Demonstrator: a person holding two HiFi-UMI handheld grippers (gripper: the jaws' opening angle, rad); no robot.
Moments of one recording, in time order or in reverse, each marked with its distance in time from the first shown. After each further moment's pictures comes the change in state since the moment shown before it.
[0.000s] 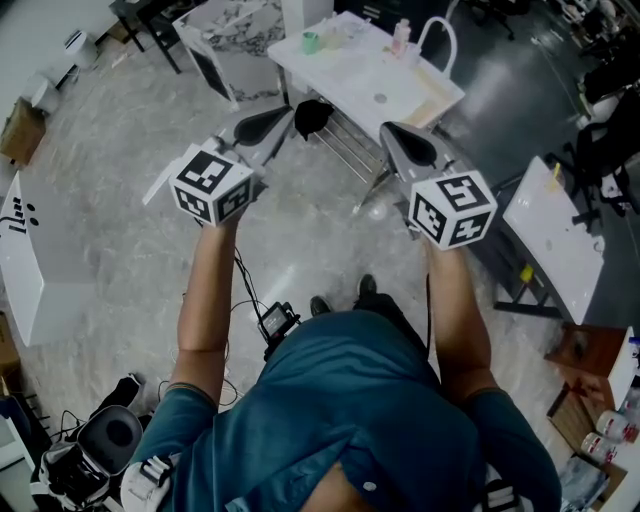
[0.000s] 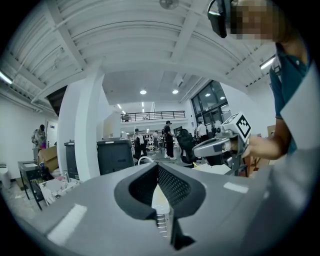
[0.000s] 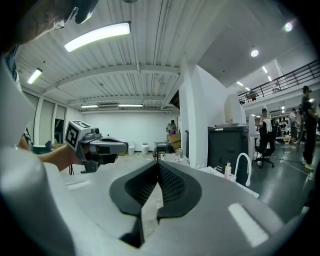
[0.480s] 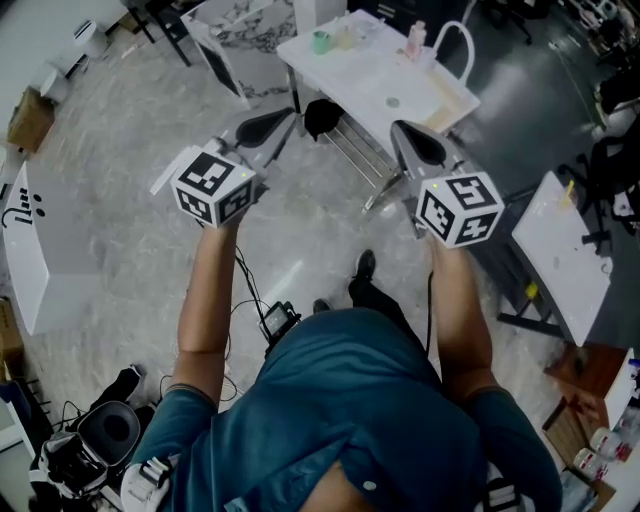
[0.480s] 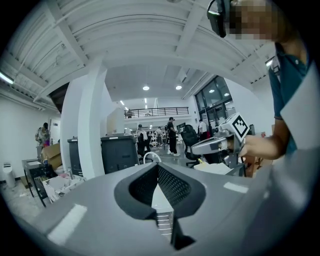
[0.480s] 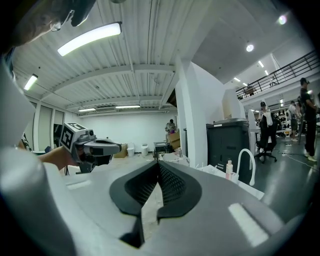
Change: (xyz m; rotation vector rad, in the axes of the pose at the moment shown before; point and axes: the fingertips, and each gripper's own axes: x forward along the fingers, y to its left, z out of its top) left arm 0.032 0.039 -0.012 -0.012 0.046 0.033; right arm 0.043 -0.051 -0.002 0.052 -0.001 0.007
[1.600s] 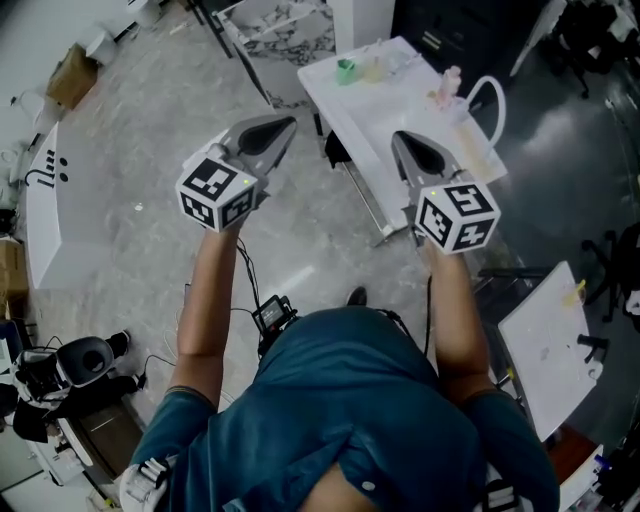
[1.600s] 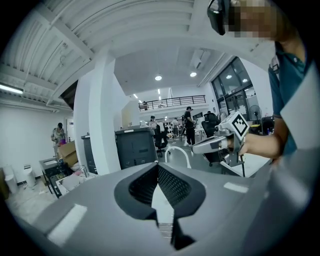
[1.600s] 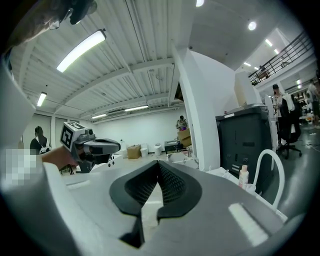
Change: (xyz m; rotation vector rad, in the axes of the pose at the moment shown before) left arm 0.147 0.103 -0.004 0.004 0.105 0.201; right arm 0.135 -0.162 0.013 0.039 0.016 0.209
